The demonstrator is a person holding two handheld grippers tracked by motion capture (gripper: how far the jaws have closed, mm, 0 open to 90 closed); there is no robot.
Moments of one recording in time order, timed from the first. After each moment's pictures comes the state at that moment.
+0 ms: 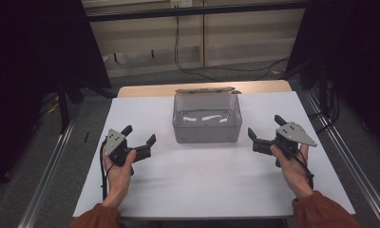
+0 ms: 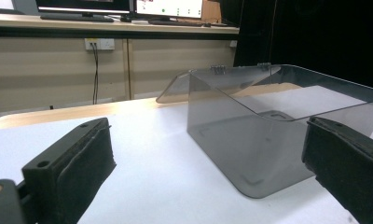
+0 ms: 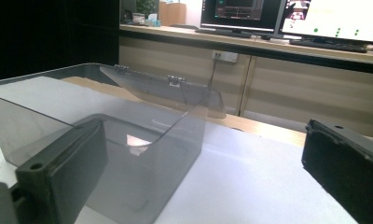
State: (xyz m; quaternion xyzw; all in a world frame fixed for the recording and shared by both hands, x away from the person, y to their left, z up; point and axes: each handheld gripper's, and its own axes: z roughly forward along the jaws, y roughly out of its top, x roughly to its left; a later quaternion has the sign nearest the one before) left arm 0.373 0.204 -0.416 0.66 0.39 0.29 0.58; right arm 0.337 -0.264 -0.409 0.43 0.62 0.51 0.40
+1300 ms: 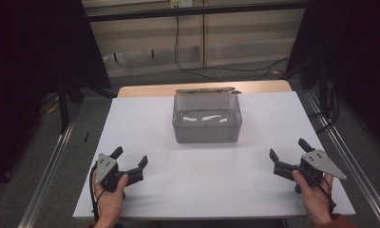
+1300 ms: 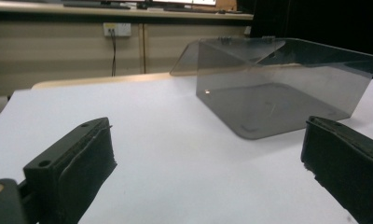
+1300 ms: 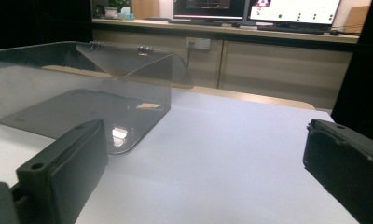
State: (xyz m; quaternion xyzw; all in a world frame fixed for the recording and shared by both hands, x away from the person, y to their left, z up) left arm 0.314 0.228 -0.434 0.66 0.42 0.30 0.55; right arm 0.267 -0.303 -0.432 0.48 0.59 0.50 0.42
